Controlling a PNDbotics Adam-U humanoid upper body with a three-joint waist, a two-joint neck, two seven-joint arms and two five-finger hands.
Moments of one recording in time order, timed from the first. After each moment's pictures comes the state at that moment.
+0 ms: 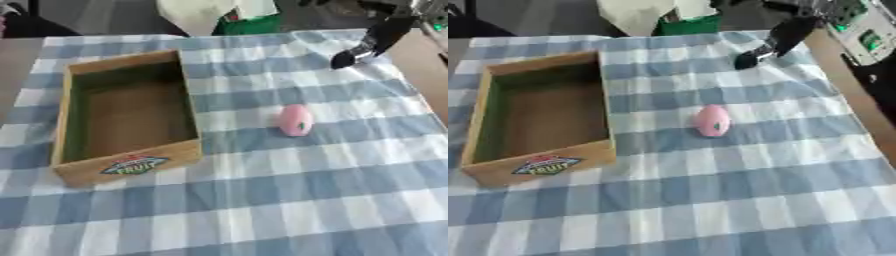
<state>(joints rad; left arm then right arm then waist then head) -0.09 0.07 0.61 -1.98 0.32 -0.23 -0.06 -0.98 -0.82 0.31 -1.08 0.18 -0.60 0.56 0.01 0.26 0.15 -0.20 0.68</state>
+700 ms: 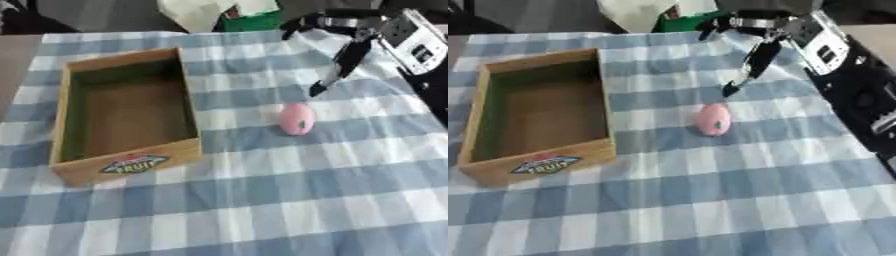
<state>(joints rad) -0.09 0.06 0.61 -1.98 0.32 -0.22 -0.07 -1.00 -0.74 0.34 -0.94 0.23 -0.47 0.68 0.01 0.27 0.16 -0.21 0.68</state>
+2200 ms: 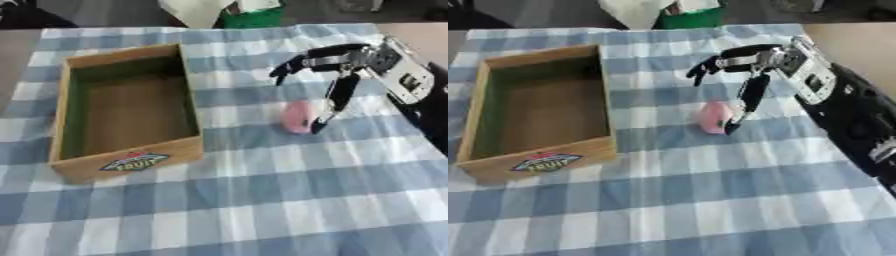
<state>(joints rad) -0.10 0.05 0.61 -1.98 0.32 -0.21 -0.08 -0.88 -0.75 0.38 -1.14 0.28 -0.37 0.79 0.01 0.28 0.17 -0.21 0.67</state>
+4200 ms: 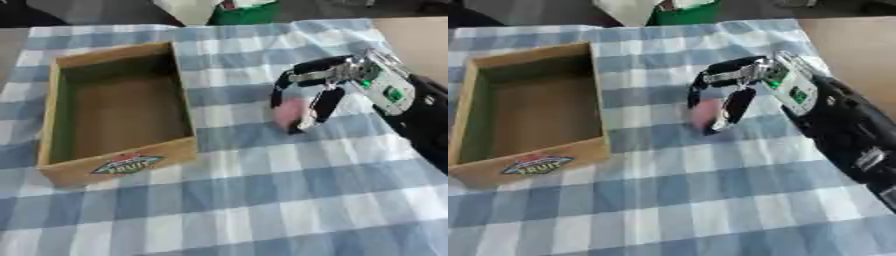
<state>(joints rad) -0.10 0.04 0.61 -1.98 0.32 -0.21 -0.09 -0.86 -0.73 0.41 -1.18 0.36 -0.36 0.79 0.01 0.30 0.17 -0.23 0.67</state>
